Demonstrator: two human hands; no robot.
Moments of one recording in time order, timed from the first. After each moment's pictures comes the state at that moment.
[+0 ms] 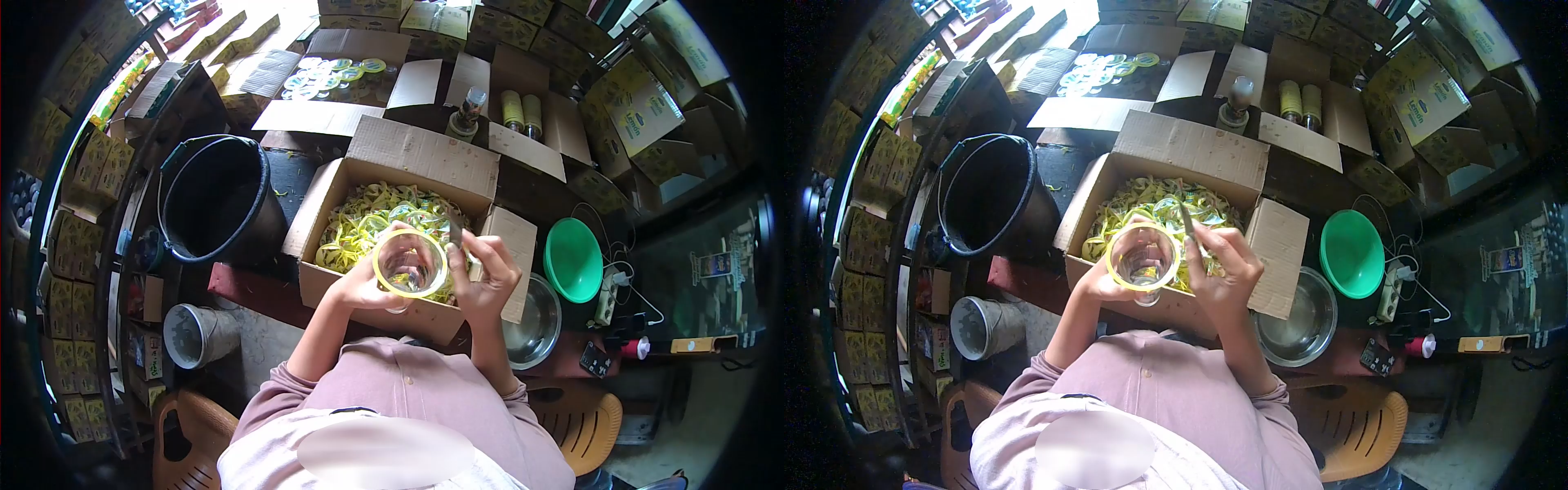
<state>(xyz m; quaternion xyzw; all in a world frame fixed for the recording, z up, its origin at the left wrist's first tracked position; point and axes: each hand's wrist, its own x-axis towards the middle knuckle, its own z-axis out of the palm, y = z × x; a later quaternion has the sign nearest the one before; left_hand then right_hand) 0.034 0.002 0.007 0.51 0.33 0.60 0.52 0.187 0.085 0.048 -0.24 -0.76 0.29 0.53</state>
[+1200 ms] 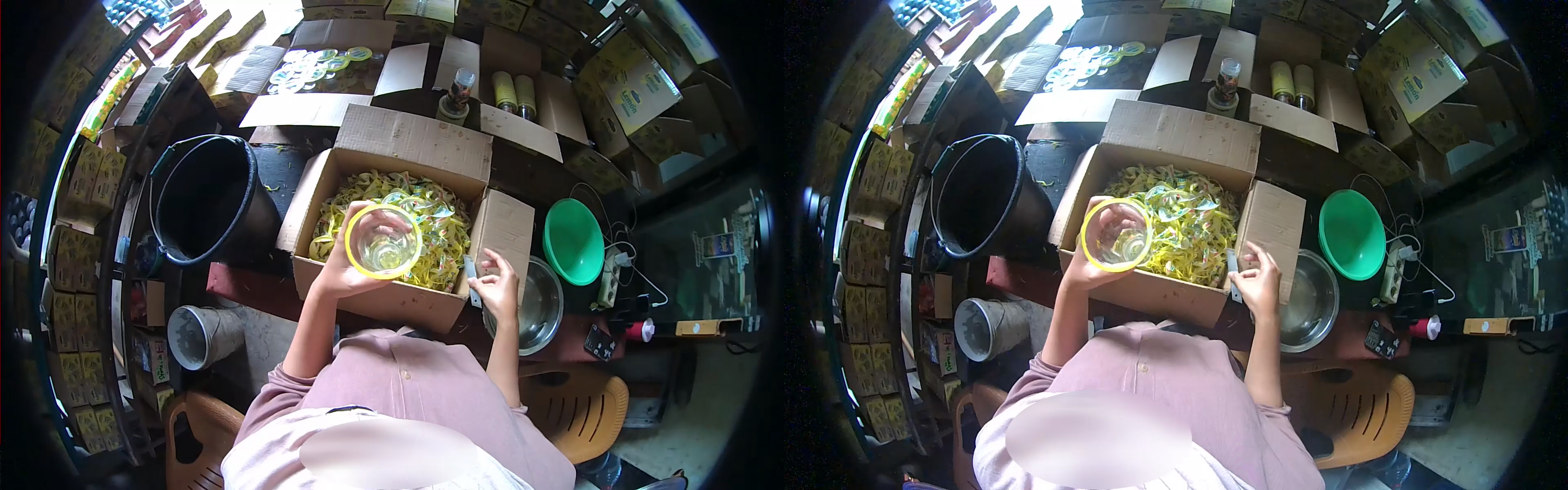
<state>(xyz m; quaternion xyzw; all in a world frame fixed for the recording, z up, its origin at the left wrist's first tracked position) 0.025 0.004 0.007 0.57 0.41 0.63 0.33 0.281 0.115 -0.069 -0.49 -0.70 0.45 0.26</state>
